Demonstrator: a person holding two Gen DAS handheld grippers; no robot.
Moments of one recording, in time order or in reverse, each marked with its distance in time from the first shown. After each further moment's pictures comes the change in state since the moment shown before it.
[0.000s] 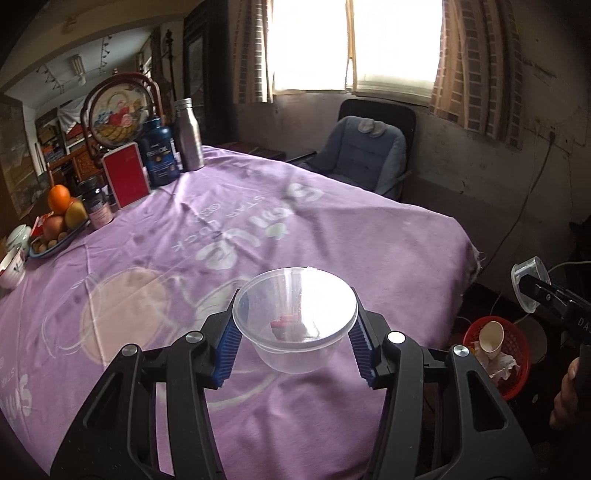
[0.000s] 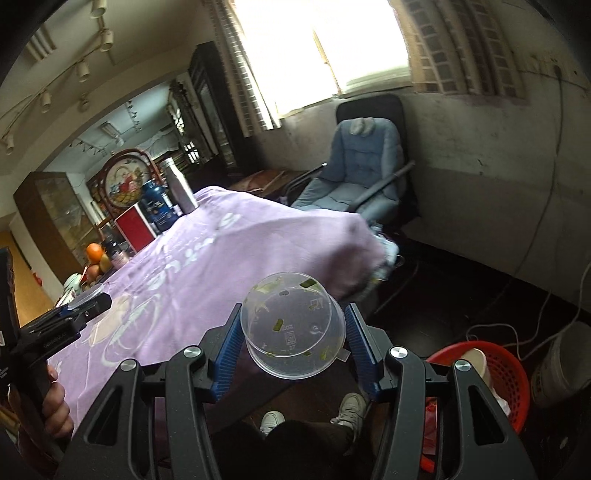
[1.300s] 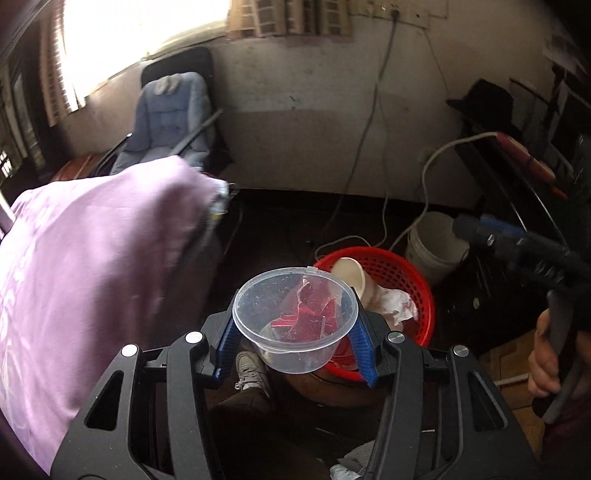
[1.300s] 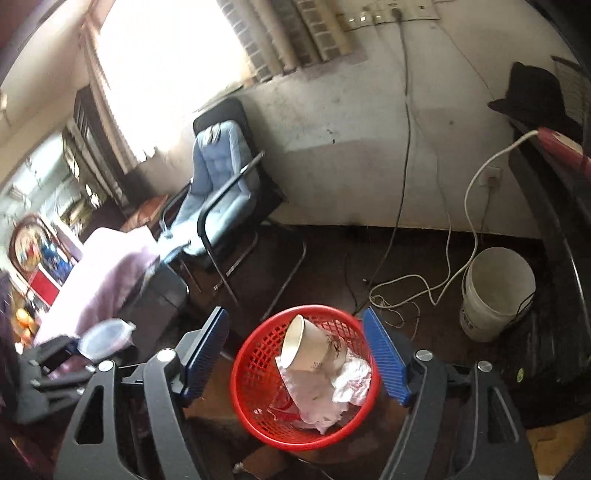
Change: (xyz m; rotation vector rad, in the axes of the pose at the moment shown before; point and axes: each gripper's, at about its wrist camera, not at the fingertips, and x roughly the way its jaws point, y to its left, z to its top) left arm 0.072 -0.265 -0.036 0.426 0.203 -0.432; right arm -0.071 -0.184 -0.057 0.301 -0.037 -0.327
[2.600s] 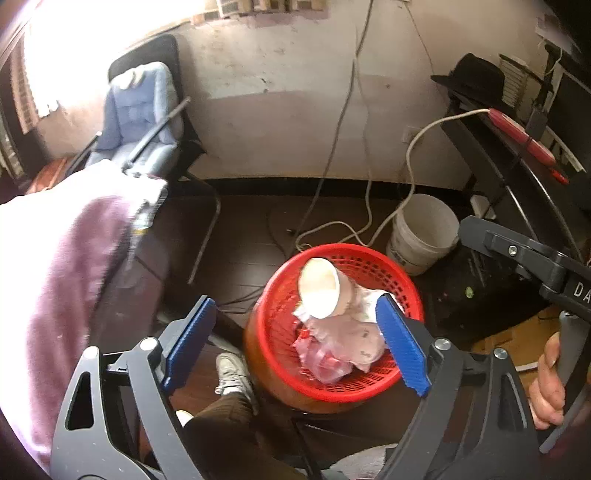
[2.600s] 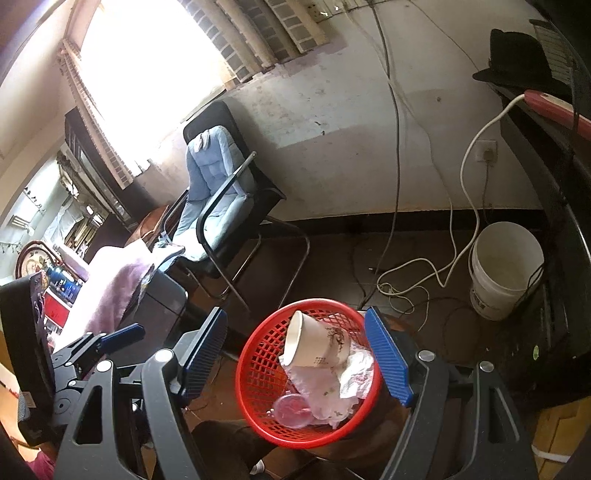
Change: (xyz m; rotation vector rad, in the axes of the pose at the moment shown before) left arm 0.042 -0.027 0.016 0.042 0.053 -0.031; right arm 0.005 -0.017 -0.005 0.089 0.025 0.033
